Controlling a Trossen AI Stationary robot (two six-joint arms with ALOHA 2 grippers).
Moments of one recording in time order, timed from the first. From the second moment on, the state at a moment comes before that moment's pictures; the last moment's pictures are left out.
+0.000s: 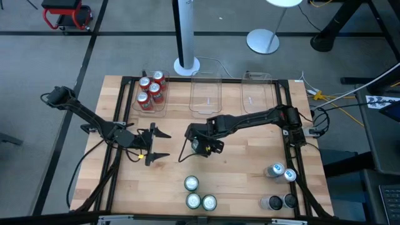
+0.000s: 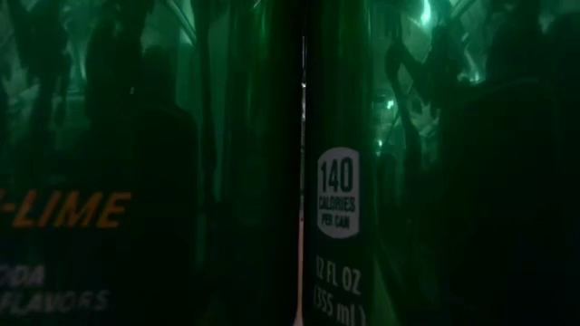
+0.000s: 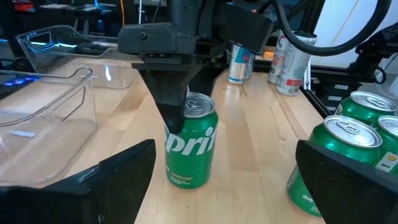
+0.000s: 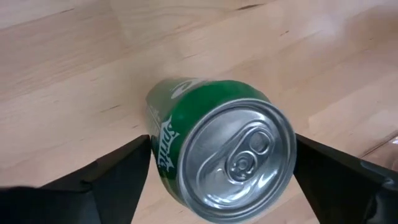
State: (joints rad) left arm -0.50 0.88 0.25 0.40 -0.50 -0.21; right arm 0.10 2.05 1.74 -0.83 -0.05 -1.14
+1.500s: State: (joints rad) left arm -0.49 0.88 0.25 0.38 -0.50 -0.21; right arm 0.11 2.15 1.74 -0.78 -0.05 -1.09
